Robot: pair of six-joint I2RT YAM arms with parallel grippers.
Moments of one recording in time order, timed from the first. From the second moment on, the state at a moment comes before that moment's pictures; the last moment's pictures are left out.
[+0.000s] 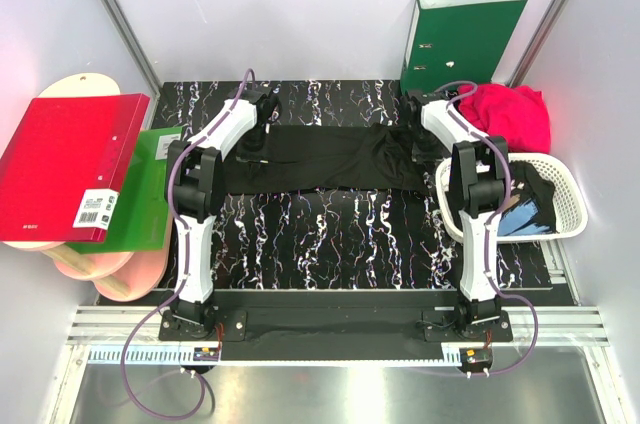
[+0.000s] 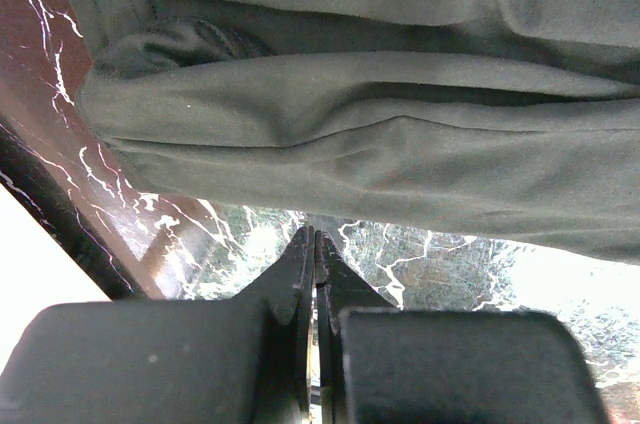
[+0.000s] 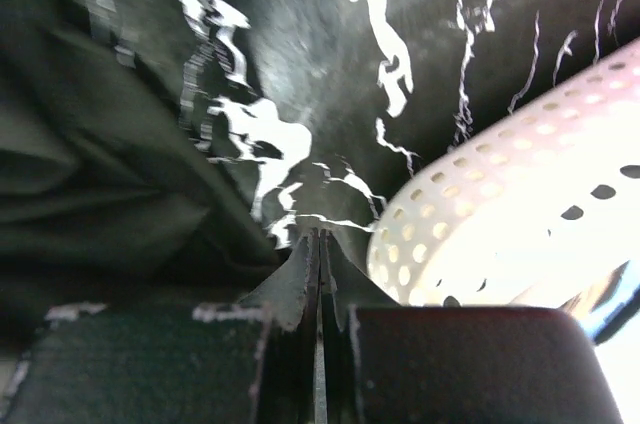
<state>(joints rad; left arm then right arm) -0.28 2.21 1.91 -1.24 -0.22 -0.26 0.21 2.26 1.86 -1.13 0.43 0.49</state>
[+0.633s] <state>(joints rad) -0.27 2.19 2.09 -1.10 -0.20 -0.31 0.22 2.10 1.85 -0.97 -0.12 0.43</state>
